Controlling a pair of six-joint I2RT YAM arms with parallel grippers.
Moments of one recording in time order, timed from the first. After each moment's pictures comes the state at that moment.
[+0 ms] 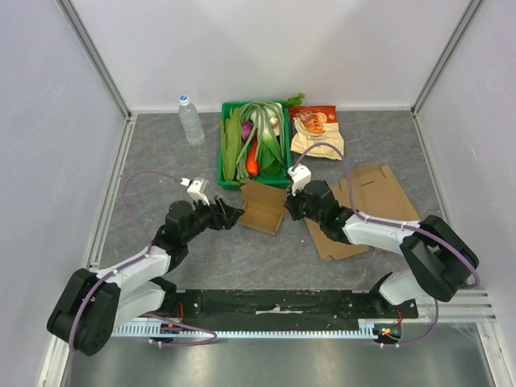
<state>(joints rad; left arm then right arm) -0.45 1.04 0.23 0.52 0.24 -0.54 0.72 1.45 0.63 0.34 0.04 0.15</state>
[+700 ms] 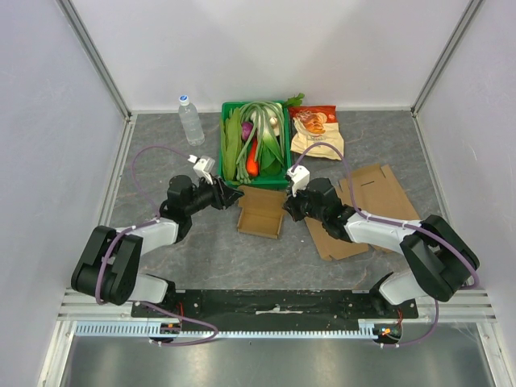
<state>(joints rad) -0.29 1.37 0.44 0.69 0.54 -0.43 0.67 1.45 0.63 0.33 -0.12 0.09</state>
